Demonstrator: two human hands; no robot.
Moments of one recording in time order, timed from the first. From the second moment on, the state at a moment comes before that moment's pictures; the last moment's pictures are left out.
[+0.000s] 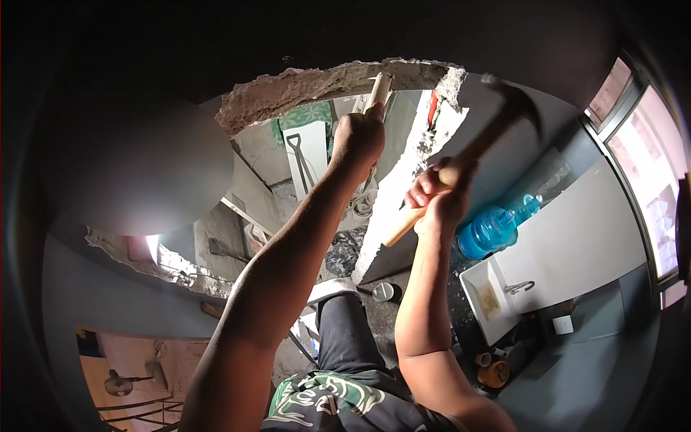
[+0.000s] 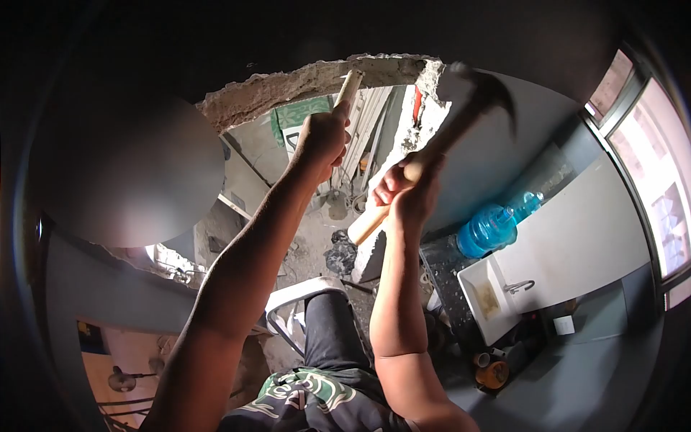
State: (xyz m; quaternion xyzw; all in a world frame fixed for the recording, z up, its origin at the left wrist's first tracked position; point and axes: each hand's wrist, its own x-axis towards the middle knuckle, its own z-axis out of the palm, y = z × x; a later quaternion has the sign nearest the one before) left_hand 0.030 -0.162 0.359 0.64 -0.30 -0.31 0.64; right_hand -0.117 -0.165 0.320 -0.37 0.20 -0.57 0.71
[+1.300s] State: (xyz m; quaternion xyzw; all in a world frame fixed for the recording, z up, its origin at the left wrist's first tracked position) left_hand 0.026 -0.161 0.370 0.66 -0.27 -0.31 0.63; right_hand -0.102 -0.163 0.321 -0.38 0.10 -0.60 0.70
